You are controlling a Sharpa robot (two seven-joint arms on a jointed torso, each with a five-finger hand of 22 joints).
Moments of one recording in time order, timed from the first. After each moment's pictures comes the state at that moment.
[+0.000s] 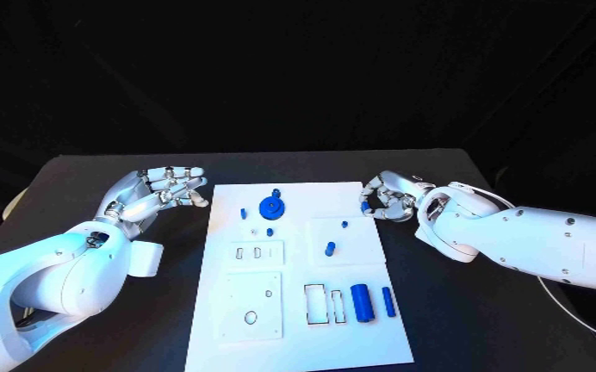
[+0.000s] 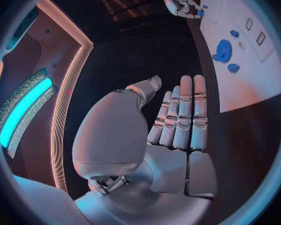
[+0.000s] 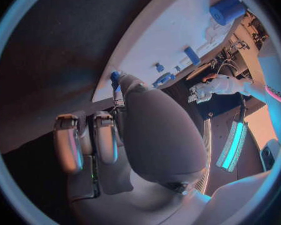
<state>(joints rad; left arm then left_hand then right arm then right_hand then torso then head) 1.17 -0.98 -0.02 1.65 -0.11 -0.36 0.38 1.38 -0.19 0.53 0.05 0.05 0.86 0.22 0.25 0.14 1.10 0.16 0.07 0.07 1.09 0.08 0.49 0.59 0.17 0.96 0.17 0.53 0.30 1.16 -1.05 -0.12 1.50 -1.30 -0.46 -0.07 1.58 -0.20 0.29 0.28 0.20 1.01 0.12 0.18 0.34 1.44 0.04 1.35 1.31 1.46 -0.03 1.56 1.31 0.01 1.47 0.08 1.57 1.31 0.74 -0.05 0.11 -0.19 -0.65</state>
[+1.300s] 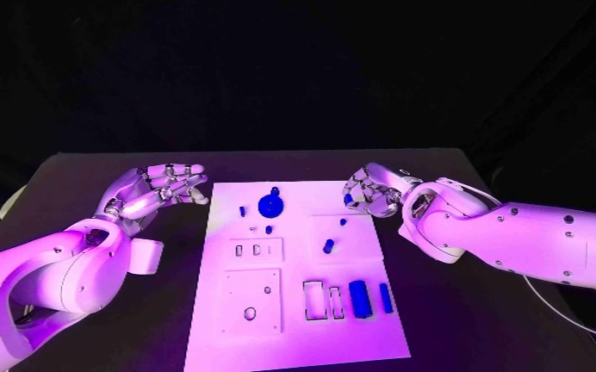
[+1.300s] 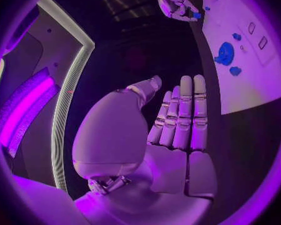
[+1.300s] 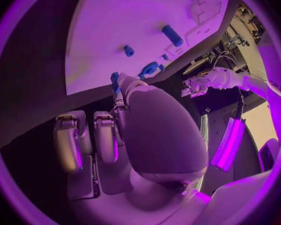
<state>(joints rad) 1.17 -0.97 -0.02 1.65 -0.11 -0.36 0.37 1.38 -0.19 0.53 0.05 0.05 0.86 0.22 0.25 0.14 1.10 0.16 0.07 0.07 1.09 0.09 0.49 0.59 0.17 0.96 0.17 0.54 0.31 1.18 -1.05 -0.12 1.66 -1.32 -0.52 -0.21 1.54 -0.15 0.40 0.28 0.13 1.03 0.12 0.22 0.34 1.43 0.03 1.34 1.31 1.47 -0.03 1.57 1.31 0.01 1.47 0.08 1.57 1.31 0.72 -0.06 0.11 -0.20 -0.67</state>
